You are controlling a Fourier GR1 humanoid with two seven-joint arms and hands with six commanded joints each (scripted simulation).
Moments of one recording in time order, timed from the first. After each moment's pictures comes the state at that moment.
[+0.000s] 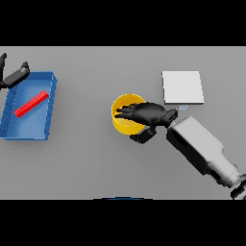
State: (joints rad) left arm -0.67 0.90 -0.64 -1.11 0.35 0.27 0.46; right arm -0.66 -0.32 0.66 -1.13 0.75 0.42 -0.23
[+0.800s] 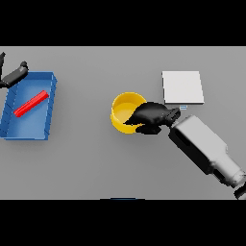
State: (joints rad) left arm -0.66 0.91 -0.63 -1.12 0.35 0.26 0.46; right arm -0.66 -0.35 0.67 -1.16 0.73 0.46 -0.23
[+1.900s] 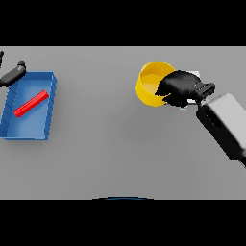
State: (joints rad) left arm -0.66 0.91 -0.62 -1.10 0.36 0.26 0.44; right arm -0.75 -0.55 0.53 -1.24 0.64 0.50 -0.06
